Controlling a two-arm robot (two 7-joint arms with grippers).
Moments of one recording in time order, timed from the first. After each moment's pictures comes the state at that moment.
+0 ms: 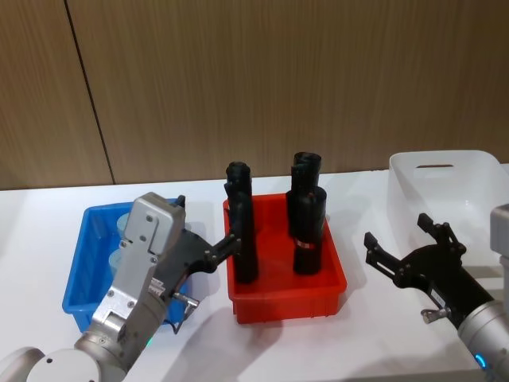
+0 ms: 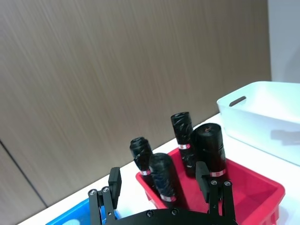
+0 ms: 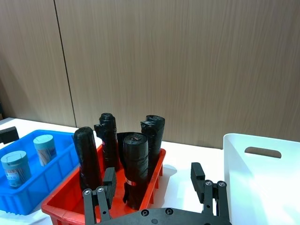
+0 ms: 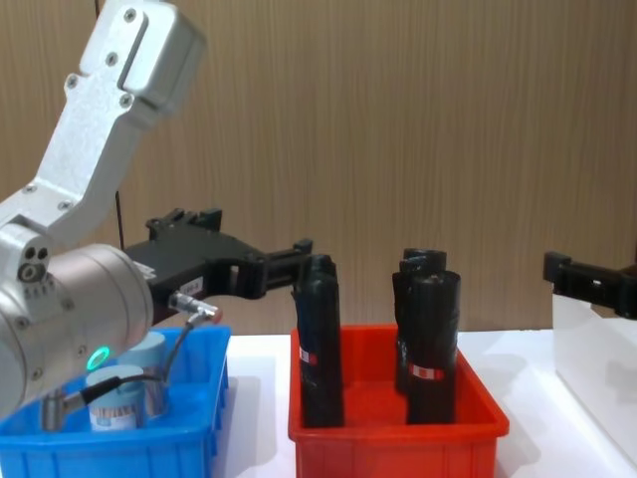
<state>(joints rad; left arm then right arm) -0.23 0.39 0.45 -1.63 -0.20 0.03 0.00 -0.01 0.34 -0.23 -1.77 0.29 0.03 0.07</state>
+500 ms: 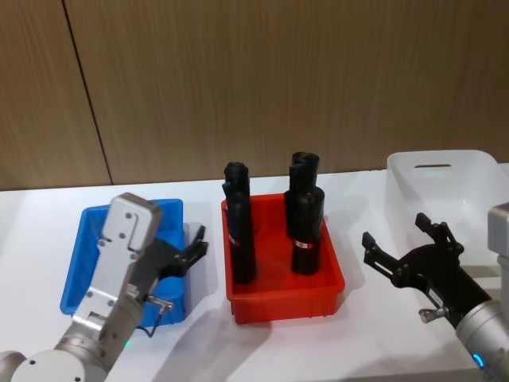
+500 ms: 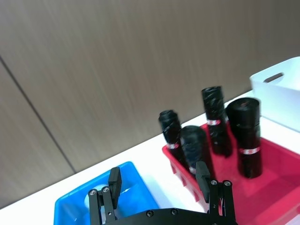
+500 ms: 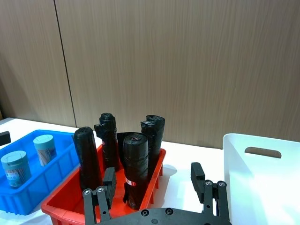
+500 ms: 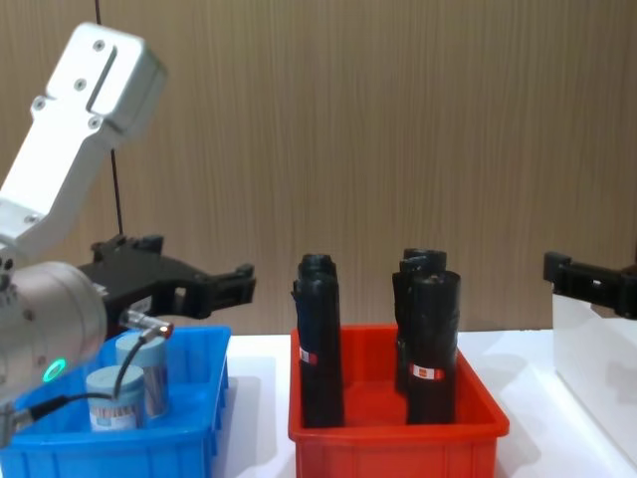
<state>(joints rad) -0.22 0.40 0.42 -1.64 -0.21 0.13 0.09 -0.01 0.34 -0.23 -1.77 0.29 0.03 0.07</state>
